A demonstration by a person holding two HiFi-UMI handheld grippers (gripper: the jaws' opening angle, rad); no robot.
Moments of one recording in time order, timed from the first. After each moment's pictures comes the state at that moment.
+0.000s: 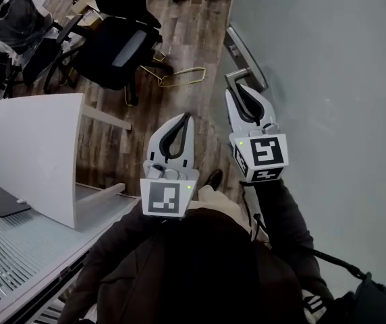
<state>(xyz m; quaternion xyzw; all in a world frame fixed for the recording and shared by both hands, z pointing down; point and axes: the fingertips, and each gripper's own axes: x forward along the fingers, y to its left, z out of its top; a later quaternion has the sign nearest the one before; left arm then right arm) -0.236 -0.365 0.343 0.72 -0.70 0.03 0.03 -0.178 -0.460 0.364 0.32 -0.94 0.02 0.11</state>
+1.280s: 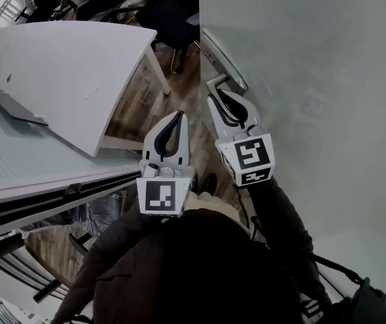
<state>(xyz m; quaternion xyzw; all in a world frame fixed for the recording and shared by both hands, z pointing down) -0.324 -0.070 0.329 0.58 -0.81 0.02 0.01 -0.308 -0.149 0.361 0.11 -0.99 0.00 0.11</state>
